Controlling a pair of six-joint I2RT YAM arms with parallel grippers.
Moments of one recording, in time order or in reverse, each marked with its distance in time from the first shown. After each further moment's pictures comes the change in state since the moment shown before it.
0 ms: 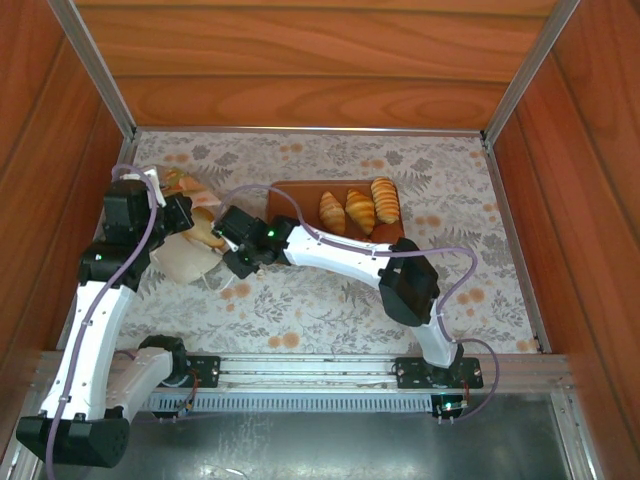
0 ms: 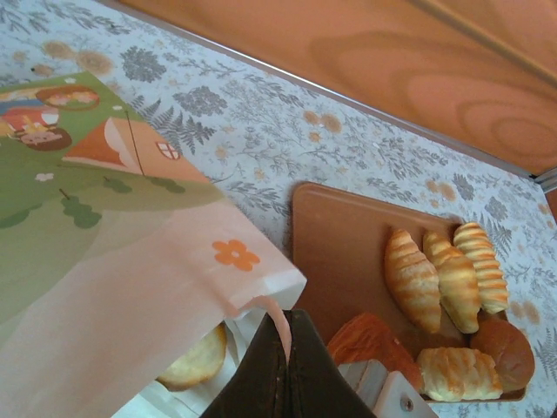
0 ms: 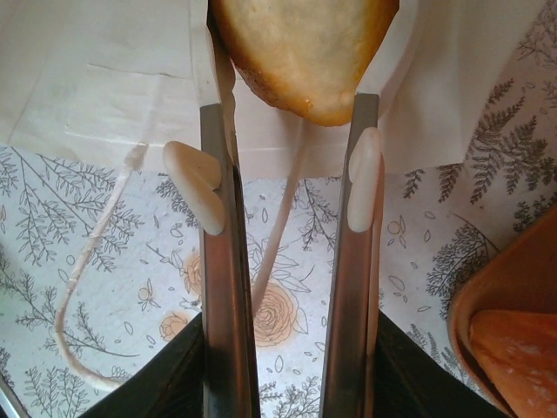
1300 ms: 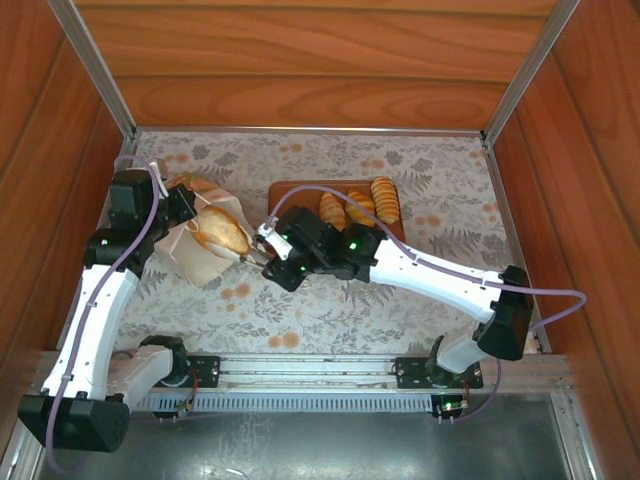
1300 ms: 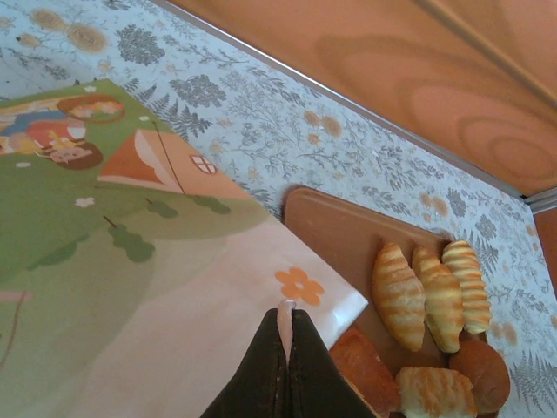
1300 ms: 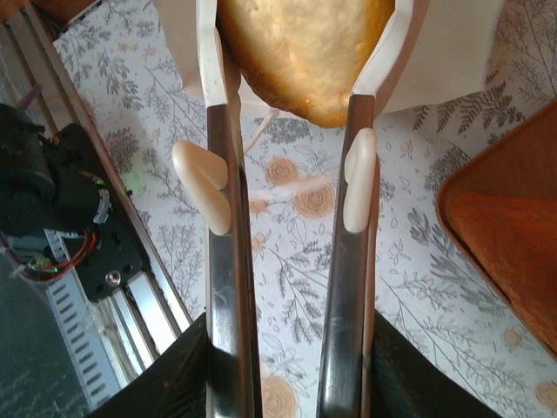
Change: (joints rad) left arm 0.000 0.094 0.023 0.041 0.008 -0.101; right arm 0.000 -0.559 -0.399 -0.003 -0.148 -0.035
